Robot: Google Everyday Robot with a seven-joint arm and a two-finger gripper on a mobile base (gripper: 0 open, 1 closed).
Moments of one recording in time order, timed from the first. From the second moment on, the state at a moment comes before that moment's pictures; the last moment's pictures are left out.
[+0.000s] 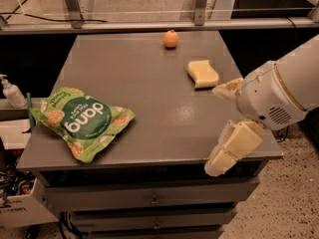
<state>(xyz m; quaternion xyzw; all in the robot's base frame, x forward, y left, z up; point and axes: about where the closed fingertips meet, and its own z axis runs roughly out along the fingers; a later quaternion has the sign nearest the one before) 0.400 -0.104 0.908 -0.58 0.75 0.18 0.26</state>
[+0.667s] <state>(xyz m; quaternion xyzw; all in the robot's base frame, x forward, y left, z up) 0.414 -0.083 0.895 -0.57 0.74 0.21 0.31</state>
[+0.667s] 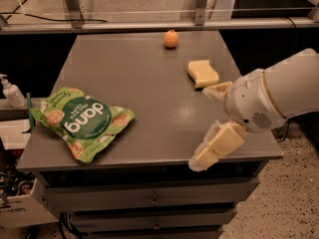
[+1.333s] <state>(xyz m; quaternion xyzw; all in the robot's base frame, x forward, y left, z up) 0.445 0.003 0.898 -0.56 0.69 0.25 0.39</state>
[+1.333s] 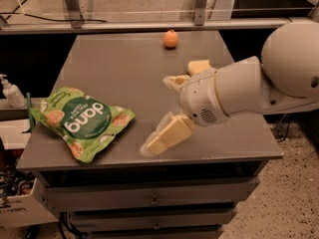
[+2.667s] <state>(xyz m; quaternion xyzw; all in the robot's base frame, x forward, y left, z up) 0.451 0.074 0.860 -0.57 0.64 0.27 0.44</state>
